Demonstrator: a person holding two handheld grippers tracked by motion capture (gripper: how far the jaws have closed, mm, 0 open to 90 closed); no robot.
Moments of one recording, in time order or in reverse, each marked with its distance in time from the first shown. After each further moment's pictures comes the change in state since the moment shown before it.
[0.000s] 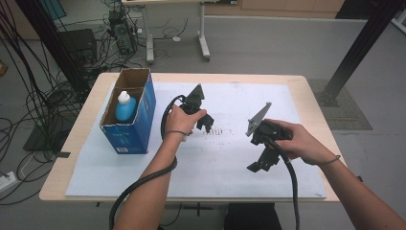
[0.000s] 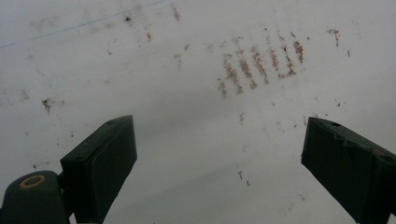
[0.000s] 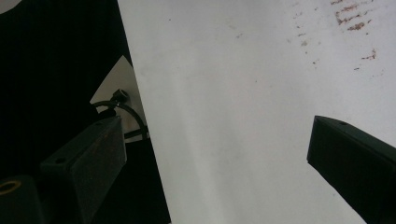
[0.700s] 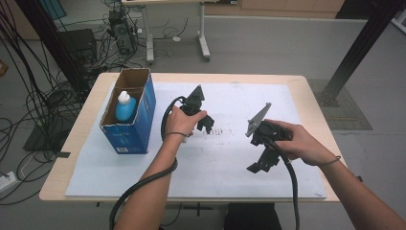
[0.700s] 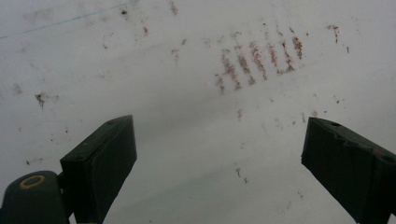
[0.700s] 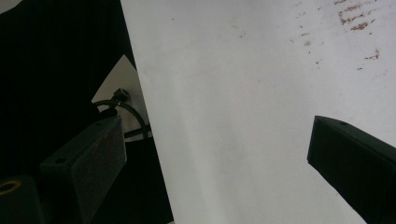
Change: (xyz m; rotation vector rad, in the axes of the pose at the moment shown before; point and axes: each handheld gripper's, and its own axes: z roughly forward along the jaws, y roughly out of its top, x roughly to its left) left arm 0.000 -0.004 0.000 -0.004 -0.006 -0.005; right arm 0.003 0.001 0.000 0.004 0.001 -0.004
